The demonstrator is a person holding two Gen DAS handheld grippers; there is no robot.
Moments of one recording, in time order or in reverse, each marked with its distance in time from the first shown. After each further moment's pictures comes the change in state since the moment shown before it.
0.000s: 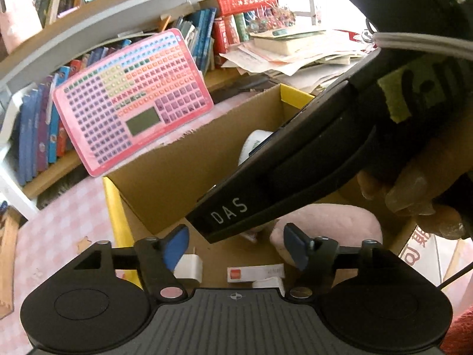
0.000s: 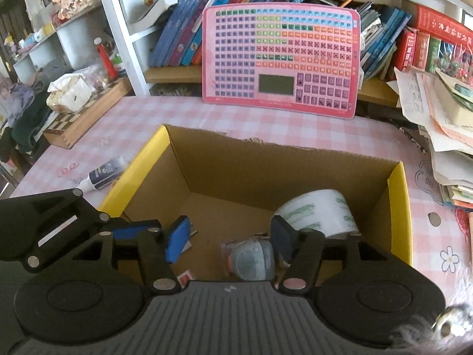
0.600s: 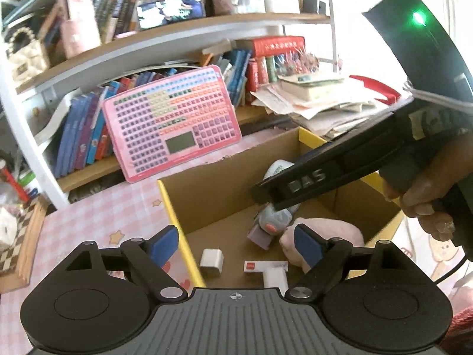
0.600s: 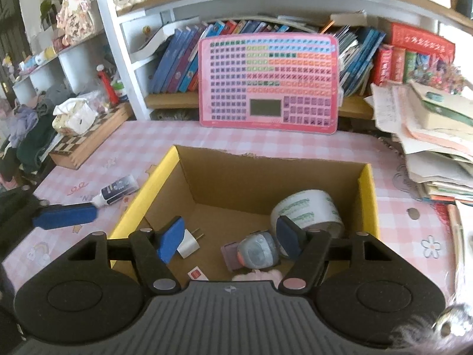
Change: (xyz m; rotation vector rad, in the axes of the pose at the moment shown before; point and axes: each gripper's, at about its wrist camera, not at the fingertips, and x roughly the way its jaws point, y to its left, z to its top) left arm -0.077 0.009 -0.023 -0.141 -0.142 0.066; right arm -0.056 0.008 -0.018 0.043 -0.116 -0.045
